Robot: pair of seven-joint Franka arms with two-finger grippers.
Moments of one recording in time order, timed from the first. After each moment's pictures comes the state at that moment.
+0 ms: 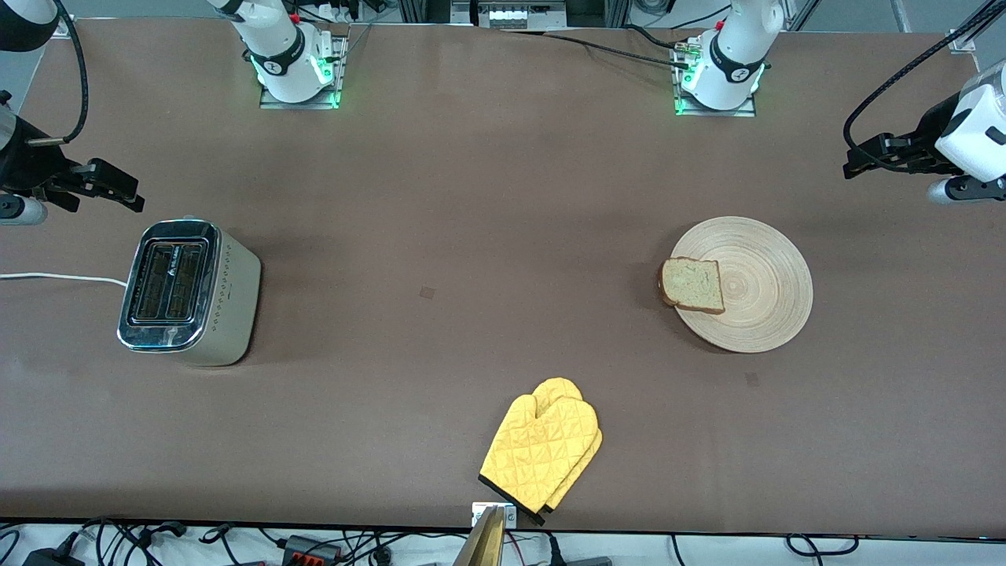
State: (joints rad) left arm 0.17 -0.08 -0.13 -1.76 -0.02 1.50 -0.06; right arm -0.06 -0.01 0.02 -1.71 0.01 1.69 -0.04
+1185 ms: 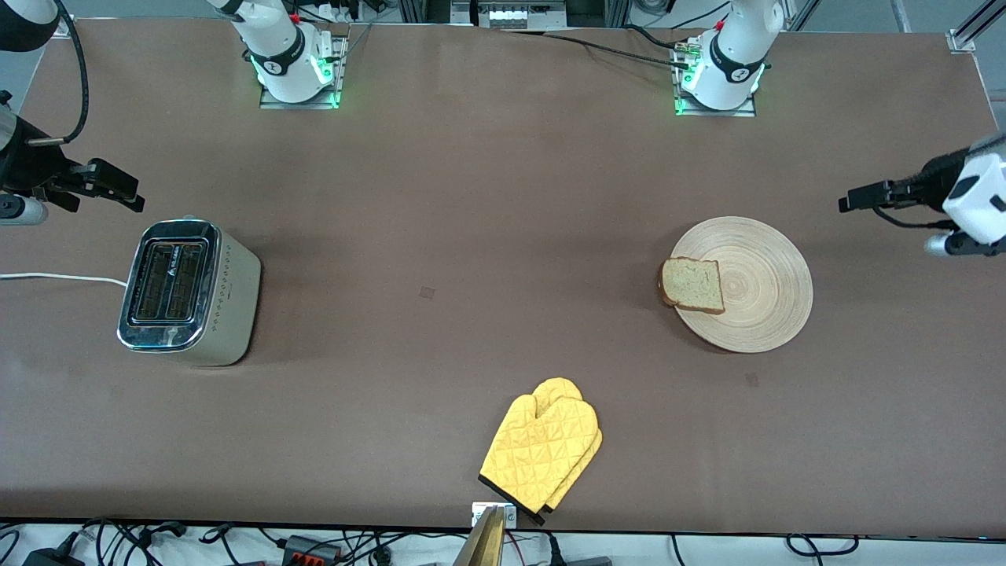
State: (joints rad) left arm 0.28 0.14 -0.13 -1.69 -0.15 1.51 0.06; right arm -0.06 -0.01 0.02 -1.71 0.01 1.69 -0.04
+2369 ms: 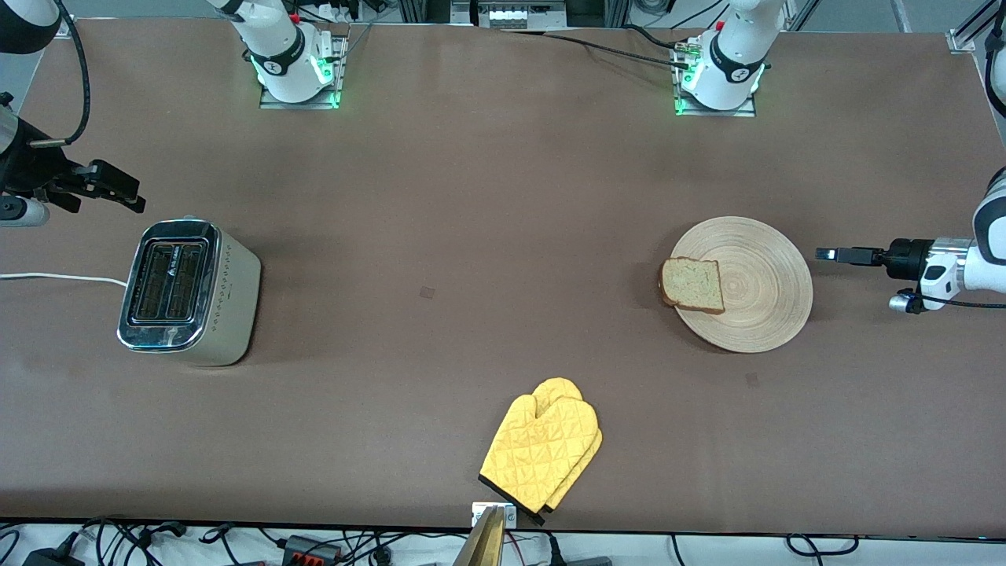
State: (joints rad) left arm 0.59 0.62 -0.12 -1.74 -0.37 1.67 0.50; right arm -0.06 -0.01 0.02 -1.71 0.01 1.69 -0.04
